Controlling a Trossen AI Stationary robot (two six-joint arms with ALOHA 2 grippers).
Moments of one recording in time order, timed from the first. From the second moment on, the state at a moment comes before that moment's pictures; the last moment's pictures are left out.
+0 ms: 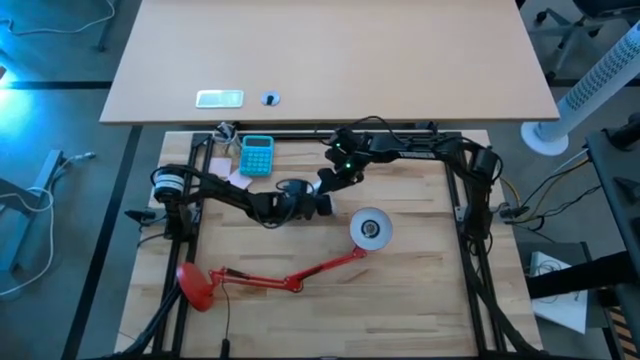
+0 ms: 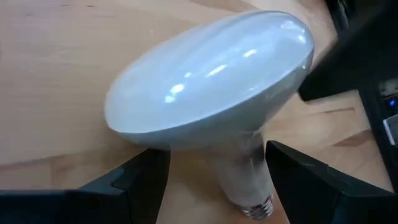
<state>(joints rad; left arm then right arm) 0.06 1.86 0.87 0.28 -0.45 -1.27 -0.42 1.89 1.37 -0.44 -0.61 0.71</state>
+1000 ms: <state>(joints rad) 0.11 1.92 0.87 0.41 -0.41 -1.21 -0.52 1.87 1.37 -0.43 -0.34 0.71</state>
